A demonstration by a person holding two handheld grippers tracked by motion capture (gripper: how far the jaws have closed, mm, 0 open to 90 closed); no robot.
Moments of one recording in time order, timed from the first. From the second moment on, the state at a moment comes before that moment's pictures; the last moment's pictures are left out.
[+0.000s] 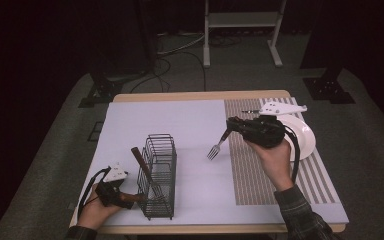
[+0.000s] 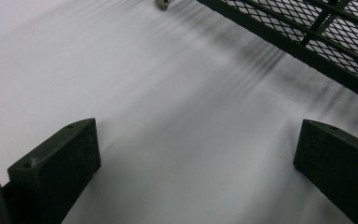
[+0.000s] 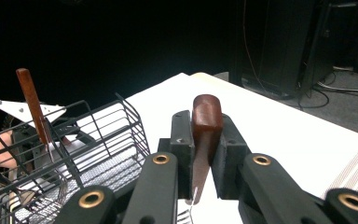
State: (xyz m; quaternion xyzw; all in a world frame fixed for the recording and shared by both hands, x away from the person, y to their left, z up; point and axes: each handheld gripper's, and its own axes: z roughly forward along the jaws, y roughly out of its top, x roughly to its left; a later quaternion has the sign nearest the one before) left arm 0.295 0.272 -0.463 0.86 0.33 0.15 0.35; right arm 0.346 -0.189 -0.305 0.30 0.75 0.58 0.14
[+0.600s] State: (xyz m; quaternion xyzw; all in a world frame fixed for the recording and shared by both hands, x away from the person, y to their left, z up) left arm 0.295 0.272 -0.463 0.86 0.33 0.15 0.36; right arm 0.331 -0.225 -0.320 0.34 0.74 0.56 0.15
